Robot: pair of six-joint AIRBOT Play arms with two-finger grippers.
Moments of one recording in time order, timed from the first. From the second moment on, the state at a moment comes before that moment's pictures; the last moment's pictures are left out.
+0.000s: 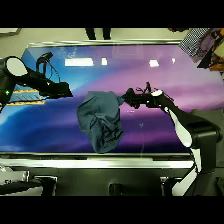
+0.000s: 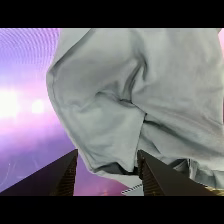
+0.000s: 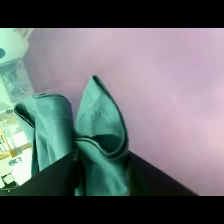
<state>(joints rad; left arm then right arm) -0.17 -1.44 1.61 1.27 -1.42 -1.66 0.16 -1.93 1.36 -0.38 0.73 1.47</state>
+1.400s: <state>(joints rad) -0.01 -1.40 0.69 0.52 -0.93 -1.21 0.17 -1.83 1.41 -0.48 0.87 1.48</state>
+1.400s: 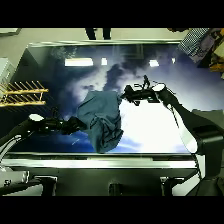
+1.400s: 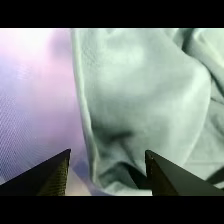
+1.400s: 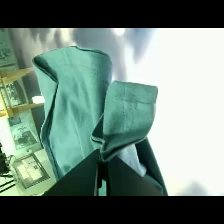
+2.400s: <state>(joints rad) 0.19 -1.09 1.46 0.79 -0.91 -1.38 0.01 -1.09 1.42 -1.00 0.68 1.56</state>
